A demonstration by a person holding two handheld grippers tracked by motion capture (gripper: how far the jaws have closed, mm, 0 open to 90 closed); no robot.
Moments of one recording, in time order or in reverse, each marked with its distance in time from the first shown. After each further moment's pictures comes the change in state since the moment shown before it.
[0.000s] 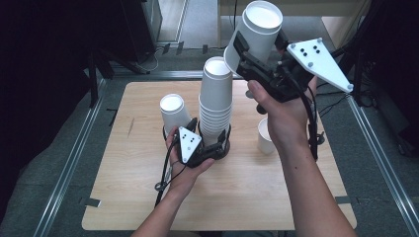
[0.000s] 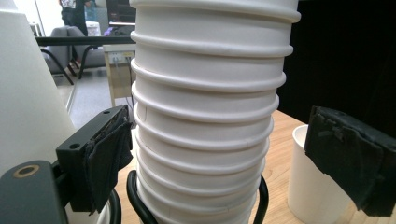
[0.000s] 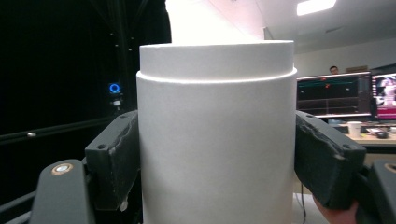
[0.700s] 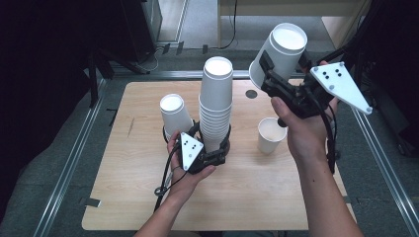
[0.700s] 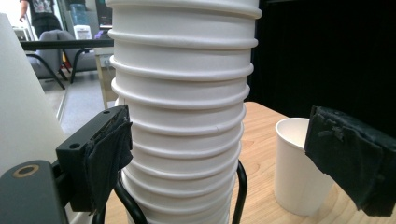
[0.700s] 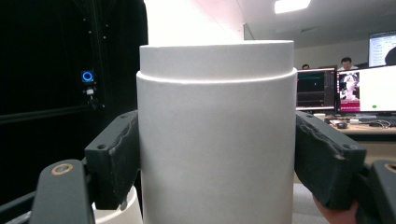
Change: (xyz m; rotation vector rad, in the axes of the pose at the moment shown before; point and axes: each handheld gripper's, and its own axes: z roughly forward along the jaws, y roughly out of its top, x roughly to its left) left arm -0.008 -0.004 -0.011 -0.006 -0.038 0.018; right arm -0.037 -0.022 -0.030 0.022 -0.083 -0.042
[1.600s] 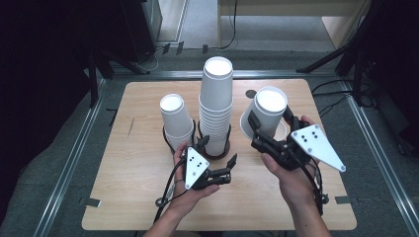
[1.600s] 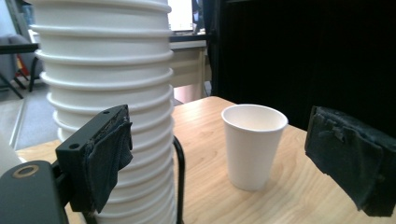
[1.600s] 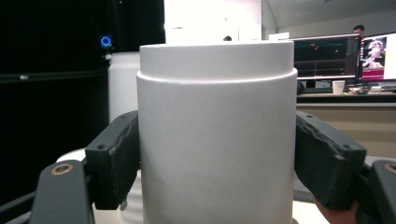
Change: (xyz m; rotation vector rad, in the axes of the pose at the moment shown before) left arm -0.026 -0.008 -0.025 -0.001 -0.150 0.037; right arm 0.013 -0.081 -0.063 0.100 0.059 0.009
